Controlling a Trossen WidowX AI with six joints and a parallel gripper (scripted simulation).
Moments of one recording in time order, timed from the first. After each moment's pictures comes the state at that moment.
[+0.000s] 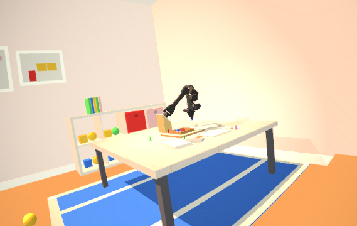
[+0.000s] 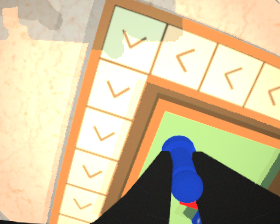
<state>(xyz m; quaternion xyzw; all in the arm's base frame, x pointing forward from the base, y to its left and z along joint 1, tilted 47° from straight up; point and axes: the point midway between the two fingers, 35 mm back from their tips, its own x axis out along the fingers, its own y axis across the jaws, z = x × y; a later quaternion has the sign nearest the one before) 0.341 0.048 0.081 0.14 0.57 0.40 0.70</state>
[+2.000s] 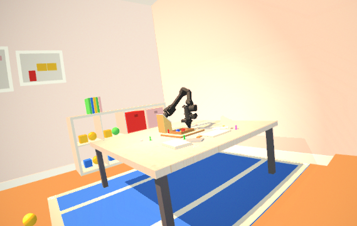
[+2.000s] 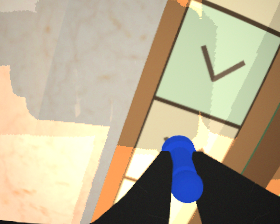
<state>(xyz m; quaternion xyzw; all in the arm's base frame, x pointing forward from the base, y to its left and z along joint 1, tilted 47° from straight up) 0.244 0.143 0.040 0.15 0.57 0.41 0.70</state>
